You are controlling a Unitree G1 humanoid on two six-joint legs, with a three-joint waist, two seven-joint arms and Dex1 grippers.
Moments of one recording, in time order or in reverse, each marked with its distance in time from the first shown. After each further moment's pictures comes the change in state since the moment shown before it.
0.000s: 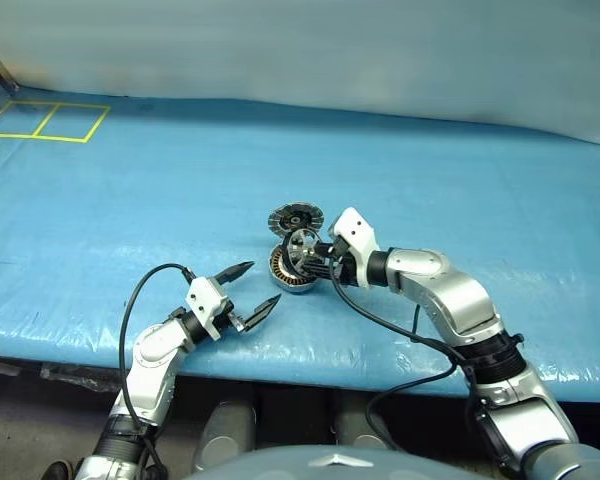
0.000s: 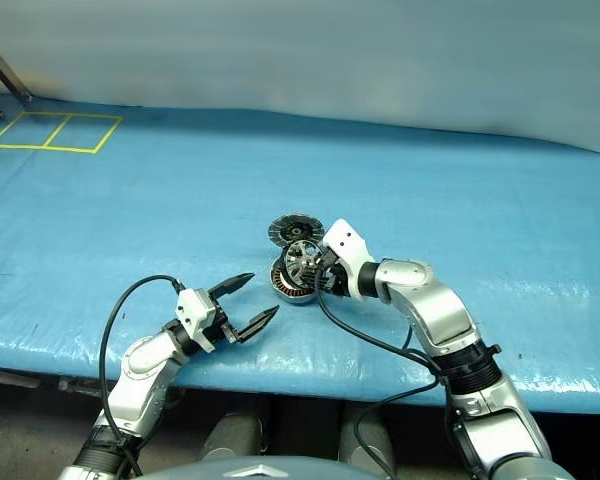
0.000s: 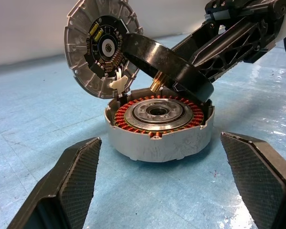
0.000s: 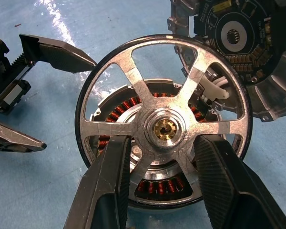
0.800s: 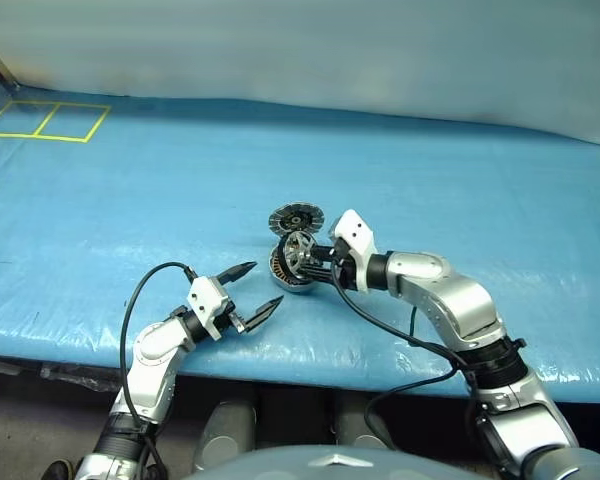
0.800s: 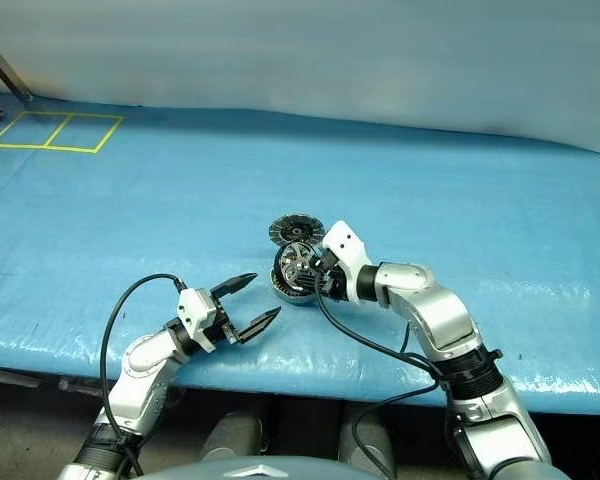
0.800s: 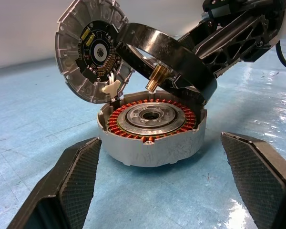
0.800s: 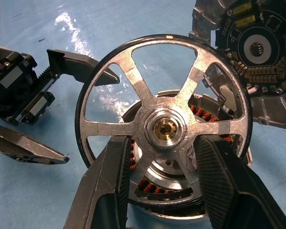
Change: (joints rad) left arm -0.009 0.001 -0.001 0.000 -0.001 0.002 -0.033; right arm 0.015 0.013 -0.014 -0.018 0.043 0.003 0.004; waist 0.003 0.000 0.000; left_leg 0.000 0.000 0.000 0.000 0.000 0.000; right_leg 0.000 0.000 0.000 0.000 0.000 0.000
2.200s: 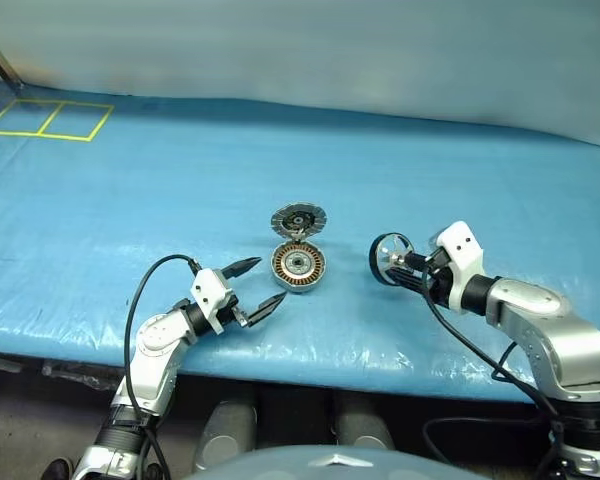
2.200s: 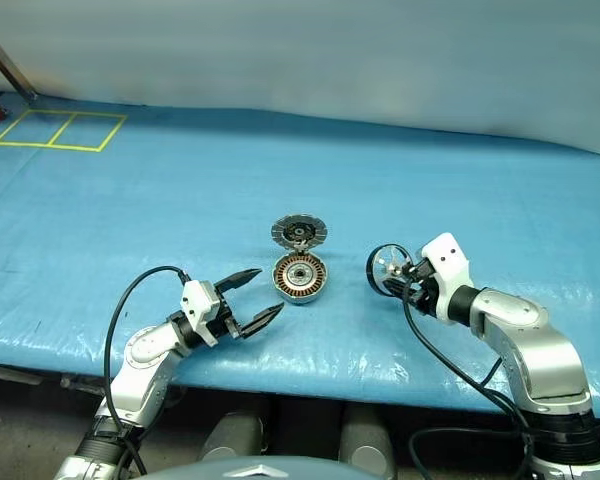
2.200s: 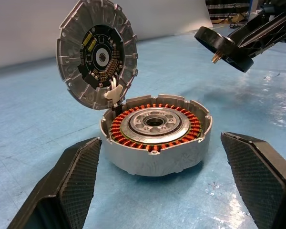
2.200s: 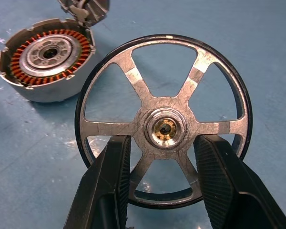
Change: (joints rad) left arm -0.032 0.005 -0.004 -0.028 -0.010 0.065 -0.027; right arm 0.342 -0.203 -0.396 -0.218 0.068 0.071 0.003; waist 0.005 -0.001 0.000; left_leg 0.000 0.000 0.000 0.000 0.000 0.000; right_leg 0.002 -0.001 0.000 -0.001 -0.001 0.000
